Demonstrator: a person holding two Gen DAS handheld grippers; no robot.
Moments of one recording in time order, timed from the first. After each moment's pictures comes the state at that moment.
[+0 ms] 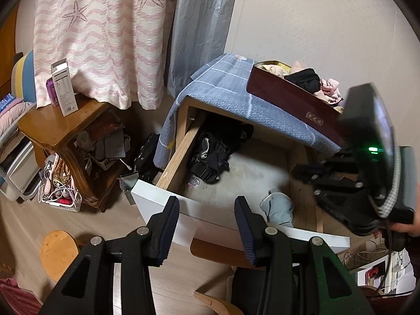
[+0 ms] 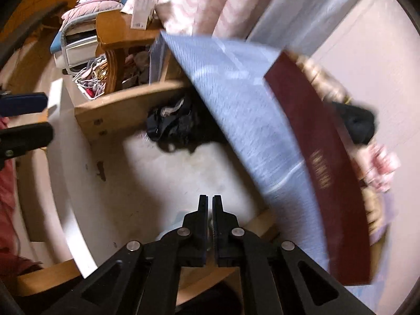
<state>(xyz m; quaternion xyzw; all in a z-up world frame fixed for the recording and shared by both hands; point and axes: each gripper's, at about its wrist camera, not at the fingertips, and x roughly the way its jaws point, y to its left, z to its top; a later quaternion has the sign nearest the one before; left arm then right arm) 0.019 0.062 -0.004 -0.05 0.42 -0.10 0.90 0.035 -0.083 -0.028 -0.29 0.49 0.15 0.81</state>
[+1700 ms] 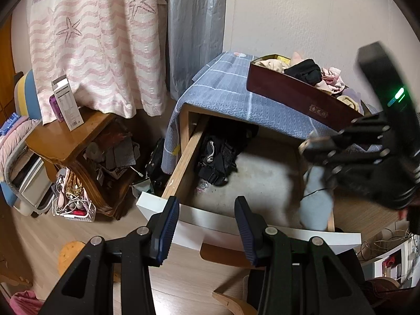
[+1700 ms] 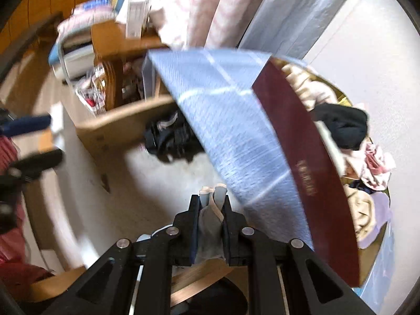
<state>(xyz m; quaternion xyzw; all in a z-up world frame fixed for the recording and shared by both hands) 0.022 0.051 0.003 0.01 0.41 -0.08 0.91 0.032 -0.082 0.024 -0.26 0.48 0.15 0.82</state>
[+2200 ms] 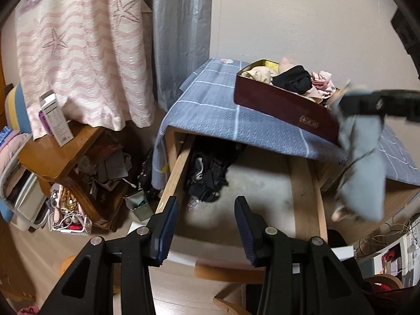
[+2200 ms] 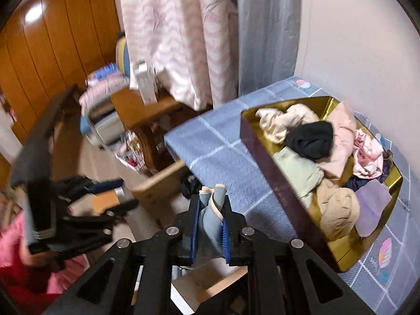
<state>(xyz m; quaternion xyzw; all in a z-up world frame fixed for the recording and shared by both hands) 0.044 0.040 0.016 0.02 0.40 -0.12 0.91 0.020 -0.133 0.114 -0.07 0.44 0.23 0.87</state>
